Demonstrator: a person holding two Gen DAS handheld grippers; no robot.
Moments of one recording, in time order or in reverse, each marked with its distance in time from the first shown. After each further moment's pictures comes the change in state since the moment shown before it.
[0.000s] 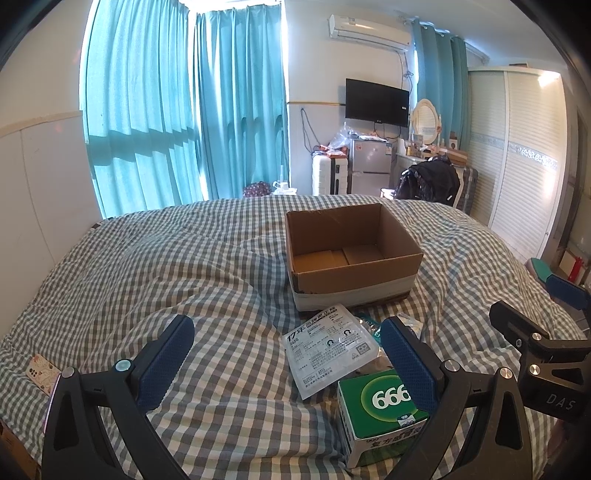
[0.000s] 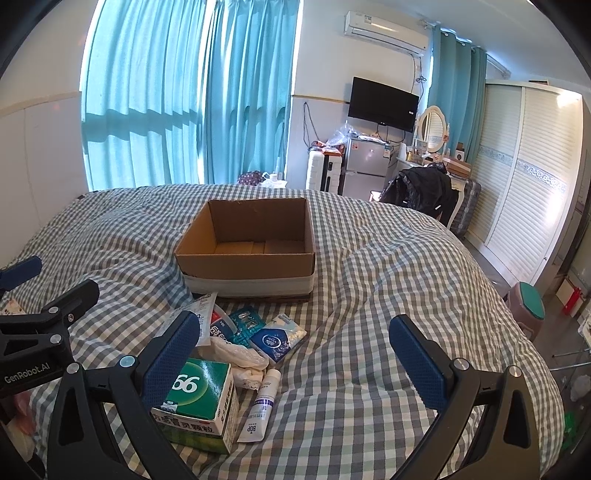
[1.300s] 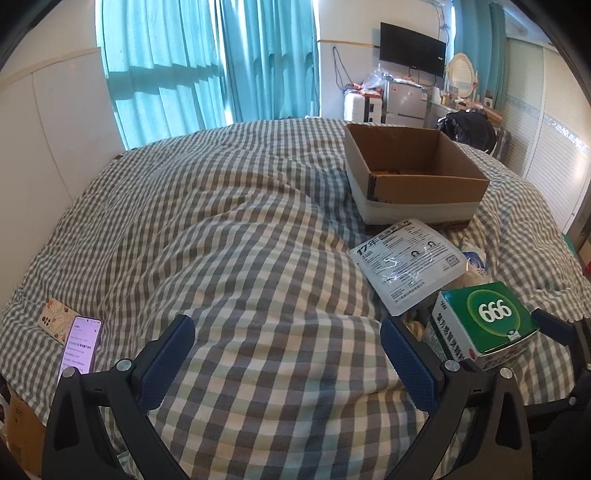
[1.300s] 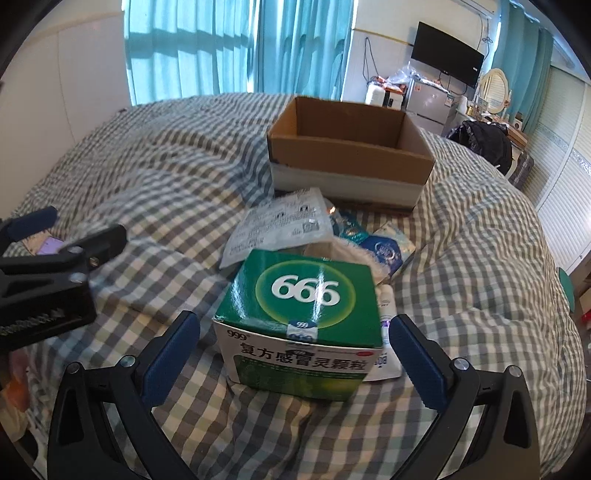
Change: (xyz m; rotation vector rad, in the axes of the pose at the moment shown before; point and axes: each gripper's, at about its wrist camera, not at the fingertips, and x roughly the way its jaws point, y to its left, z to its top) left arm 0.038 0.072 -0.059 -0.043 0.260 0.089; right arm 0.049 0.106 -0.070 -0.119 0.298 0.144
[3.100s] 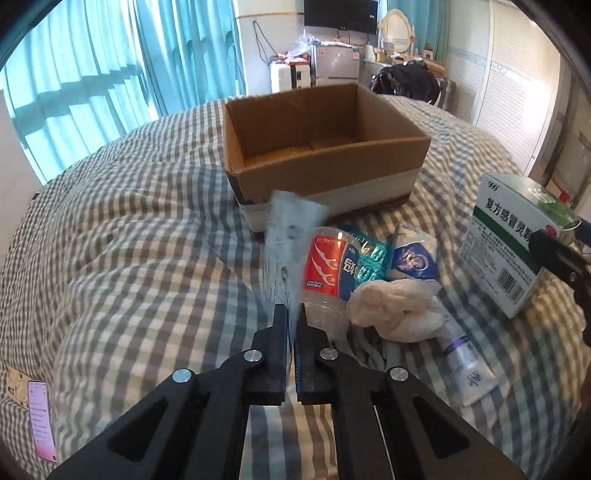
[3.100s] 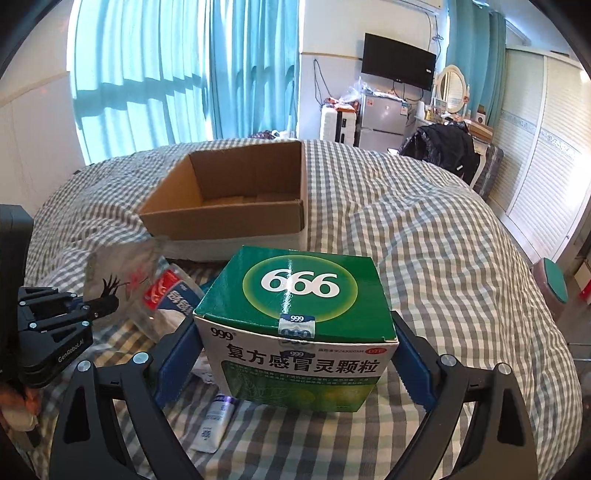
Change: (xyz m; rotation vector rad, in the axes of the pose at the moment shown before) left arm 0.064 -0.111 0.047 0.197 0.093 -0.166; right arm -0.006 -0.149 0.040 0.124 -0.145 -0.052
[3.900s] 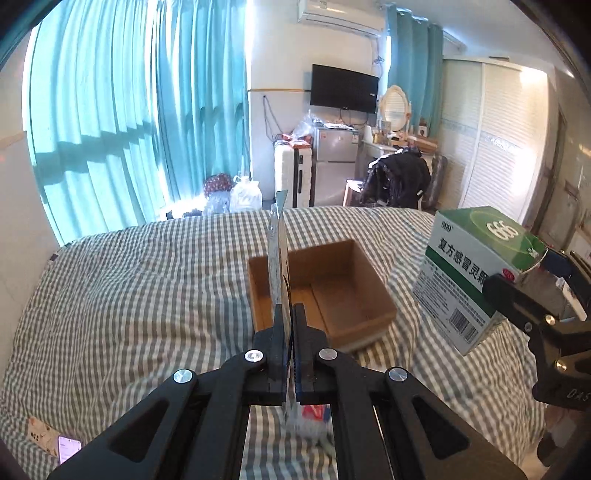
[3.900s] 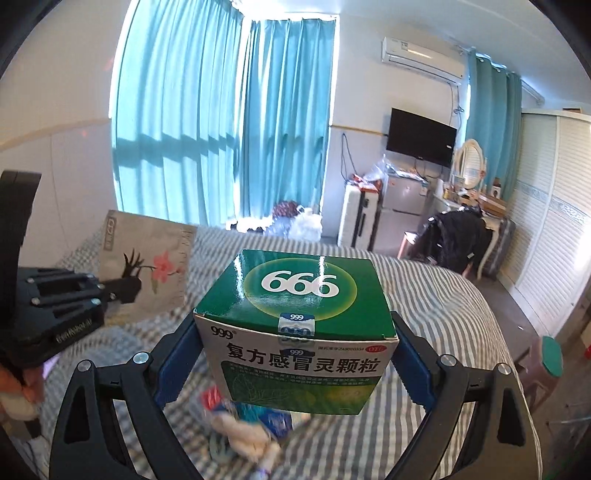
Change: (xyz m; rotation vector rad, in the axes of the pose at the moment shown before) left arm -0.116 0.037 0.128 -0.070 -0.263 -0.049; right arm -0.094 0.032 0.134 -0.101 -0.249 0.063
